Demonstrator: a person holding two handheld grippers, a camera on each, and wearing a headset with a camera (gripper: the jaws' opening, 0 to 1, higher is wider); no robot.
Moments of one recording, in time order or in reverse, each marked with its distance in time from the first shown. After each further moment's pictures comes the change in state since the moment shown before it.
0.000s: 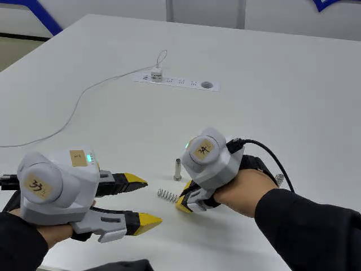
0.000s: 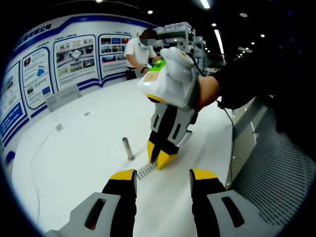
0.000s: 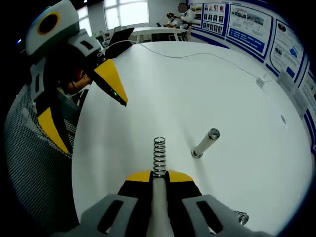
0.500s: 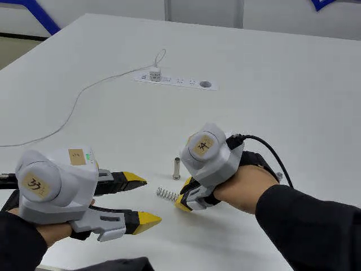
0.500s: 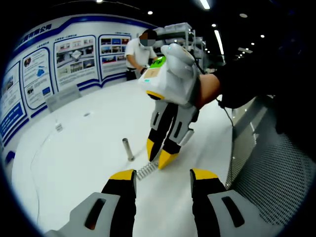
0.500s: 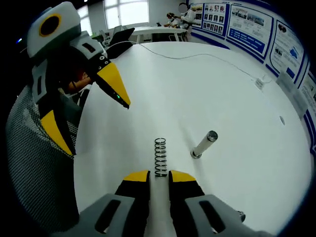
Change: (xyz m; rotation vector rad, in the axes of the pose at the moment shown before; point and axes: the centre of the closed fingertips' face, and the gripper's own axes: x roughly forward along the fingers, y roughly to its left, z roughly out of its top) left arm 0.000 -0.001 0.002 -0.001 -0.006 -0.001; right arm -0.002 0.000 0.002 -0.002 0.009 -0.001
